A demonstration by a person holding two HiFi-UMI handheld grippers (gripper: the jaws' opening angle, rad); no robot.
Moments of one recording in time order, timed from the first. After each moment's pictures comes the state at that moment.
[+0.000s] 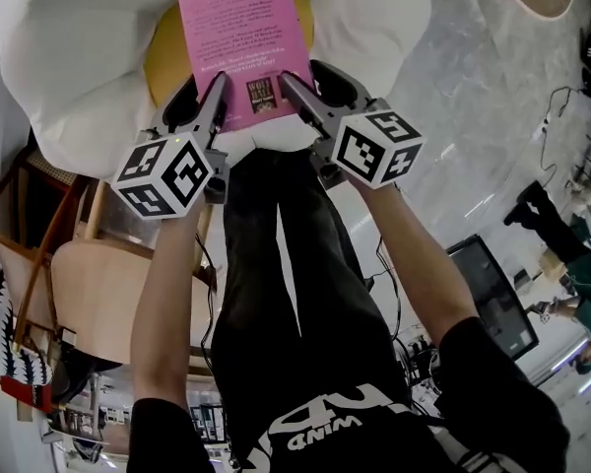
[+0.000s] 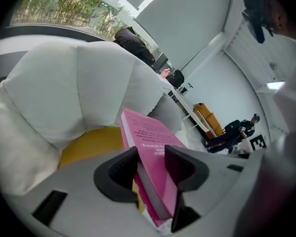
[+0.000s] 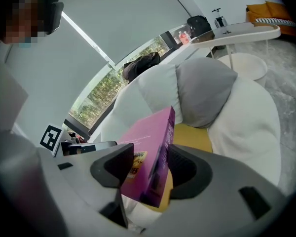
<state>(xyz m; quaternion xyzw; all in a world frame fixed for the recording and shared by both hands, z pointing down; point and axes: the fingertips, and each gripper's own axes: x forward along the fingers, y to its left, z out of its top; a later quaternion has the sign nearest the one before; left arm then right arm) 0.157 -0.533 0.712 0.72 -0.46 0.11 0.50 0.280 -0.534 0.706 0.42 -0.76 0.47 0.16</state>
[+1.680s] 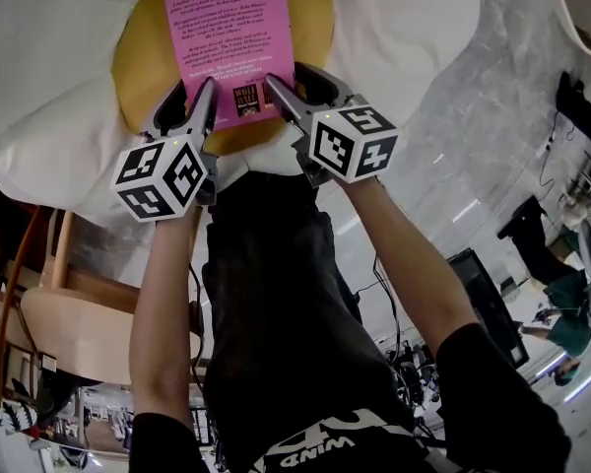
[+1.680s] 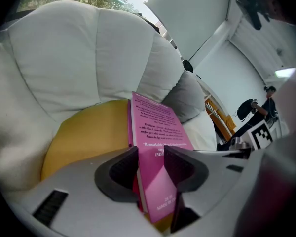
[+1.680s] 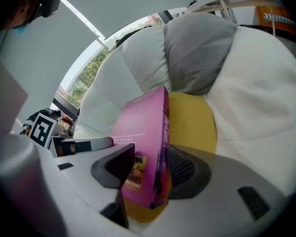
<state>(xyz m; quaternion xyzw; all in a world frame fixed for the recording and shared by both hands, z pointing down) 0.153 -0.514 0.868 0.70 -0.49 0.15 0.50 0.274 -0.520 0.872 0.40 -0.75 0.48 0.23</state>
